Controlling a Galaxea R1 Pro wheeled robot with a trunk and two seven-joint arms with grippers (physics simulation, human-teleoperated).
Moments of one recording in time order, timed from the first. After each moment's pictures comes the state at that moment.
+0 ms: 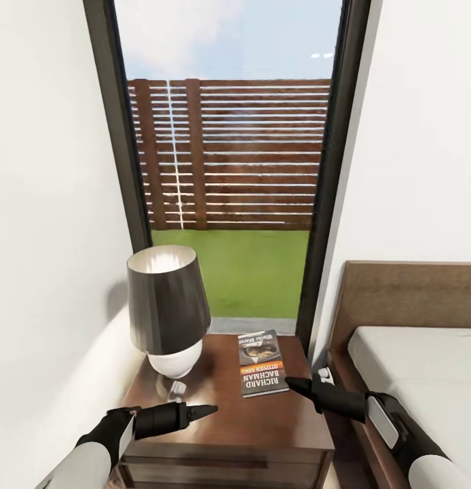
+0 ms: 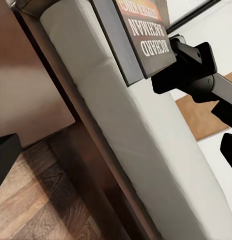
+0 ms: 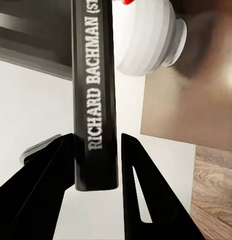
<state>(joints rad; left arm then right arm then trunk) -0.66 -0.05 0.80 -0.33 -0.67 0.28 -1.43 -0.54 -0.18 -0.05 -0.60 -0.53 0.86 0.99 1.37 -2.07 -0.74</state>
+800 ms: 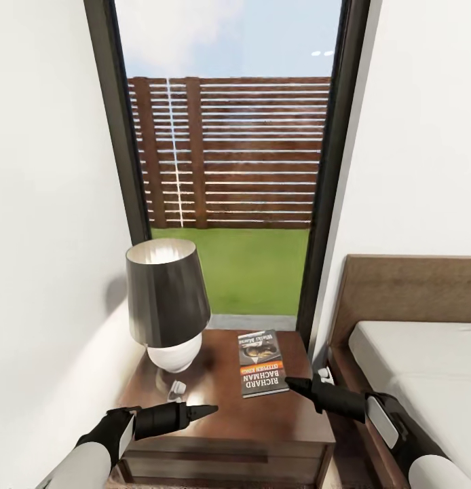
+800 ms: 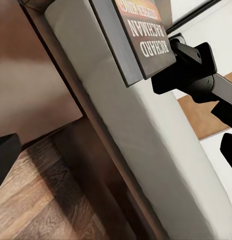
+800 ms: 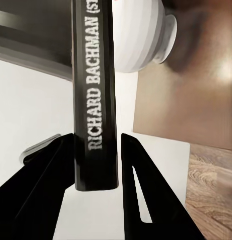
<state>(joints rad) -0.66 -0.05 0.80 -0.33 -0.67 0.28 -1.43 -0.54 -0.18 -0.05 -0.60 -0.53 0.86 0.99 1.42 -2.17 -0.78</state>
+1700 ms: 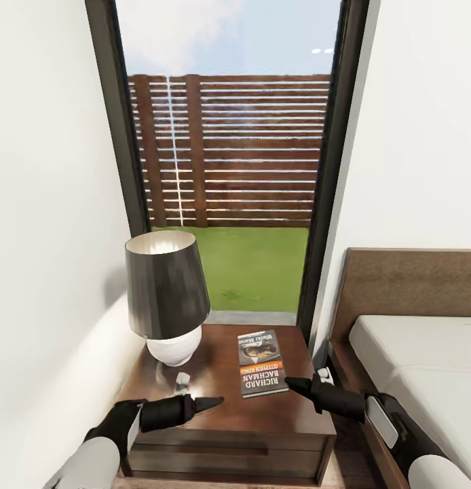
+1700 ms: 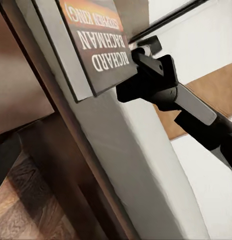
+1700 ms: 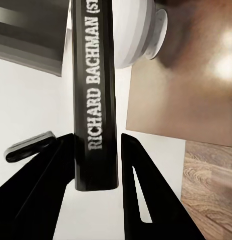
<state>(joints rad) -0.66 -0.09 0.79 -0.38 -0.67 0.41 -1.52 -0.54 -0.18 -0.05 -0.60 -0.53 0.86 0.99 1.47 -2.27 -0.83</state>
